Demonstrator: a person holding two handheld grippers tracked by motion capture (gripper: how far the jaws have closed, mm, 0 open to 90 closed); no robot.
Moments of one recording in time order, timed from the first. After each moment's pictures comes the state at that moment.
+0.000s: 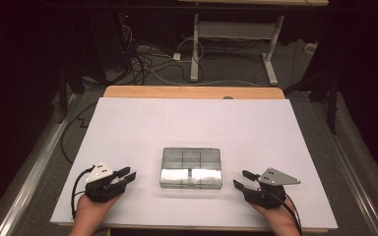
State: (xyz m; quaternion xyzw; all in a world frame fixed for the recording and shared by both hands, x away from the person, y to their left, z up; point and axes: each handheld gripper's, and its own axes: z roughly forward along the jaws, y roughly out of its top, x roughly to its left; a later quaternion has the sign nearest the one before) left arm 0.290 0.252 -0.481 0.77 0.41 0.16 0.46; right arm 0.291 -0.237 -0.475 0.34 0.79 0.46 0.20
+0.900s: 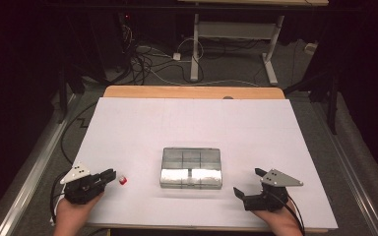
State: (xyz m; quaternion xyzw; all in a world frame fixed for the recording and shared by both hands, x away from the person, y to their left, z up) left arm 0.284 0.294 -0.482 0.75 0.44 0.14 0.47; right arm 0.287 -0.239 -0.475 0.37 0.78 0.45 0.21
